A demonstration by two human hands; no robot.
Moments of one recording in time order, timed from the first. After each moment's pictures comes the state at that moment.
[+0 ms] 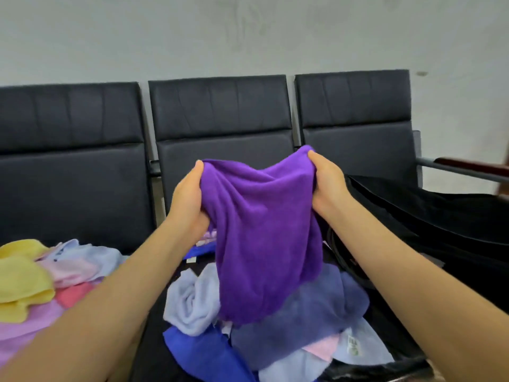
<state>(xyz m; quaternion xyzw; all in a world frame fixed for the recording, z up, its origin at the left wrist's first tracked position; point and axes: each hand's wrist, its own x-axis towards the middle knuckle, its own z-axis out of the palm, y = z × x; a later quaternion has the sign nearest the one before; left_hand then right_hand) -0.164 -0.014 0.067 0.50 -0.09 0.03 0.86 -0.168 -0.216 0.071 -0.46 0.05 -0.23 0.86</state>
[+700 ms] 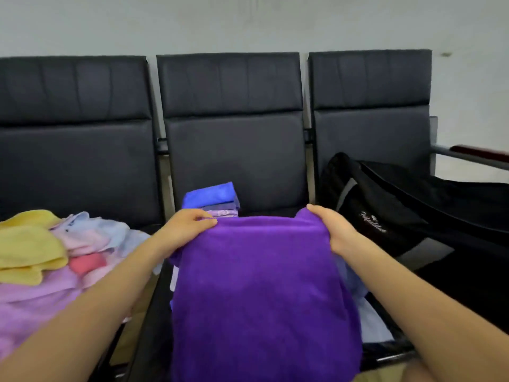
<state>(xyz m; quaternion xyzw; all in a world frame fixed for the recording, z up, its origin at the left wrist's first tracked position) -0.127 0.056 -0.027 0.90 -0.14 0.02 0.42 -0.164 -0.245 -0.049 -0.58 0.17 -0.03 0.80</state>
